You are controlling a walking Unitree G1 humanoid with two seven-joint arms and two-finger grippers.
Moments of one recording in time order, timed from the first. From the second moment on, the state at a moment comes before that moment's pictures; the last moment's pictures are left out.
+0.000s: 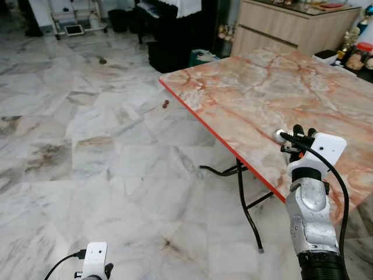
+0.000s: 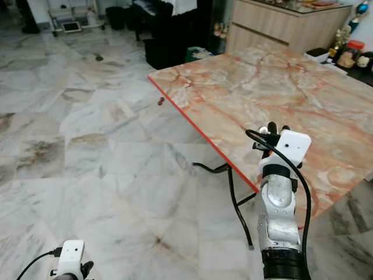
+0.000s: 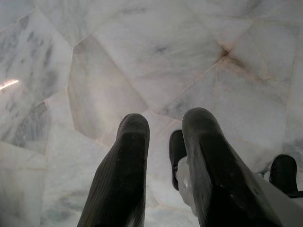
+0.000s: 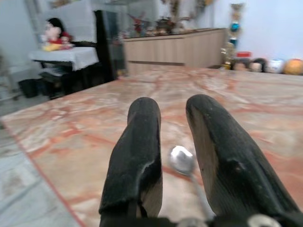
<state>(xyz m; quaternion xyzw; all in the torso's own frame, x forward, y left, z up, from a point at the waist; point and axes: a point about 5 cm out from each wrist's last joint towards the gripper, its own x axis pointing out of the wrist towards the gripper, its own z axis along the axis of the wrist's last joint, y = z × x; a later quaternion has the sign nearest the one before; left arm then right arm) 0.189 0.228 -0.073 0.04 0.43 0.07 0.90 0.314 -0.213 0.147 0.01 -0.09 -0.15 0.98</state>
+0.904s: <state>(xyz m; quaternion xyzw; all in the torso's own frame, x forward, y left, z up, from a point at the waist) 0.186 0.228 -0.074 0.04 0.43 0.08 0.90 0.317 -0.211 0.148 0.01 -0.10 -0.15 0.98</state>
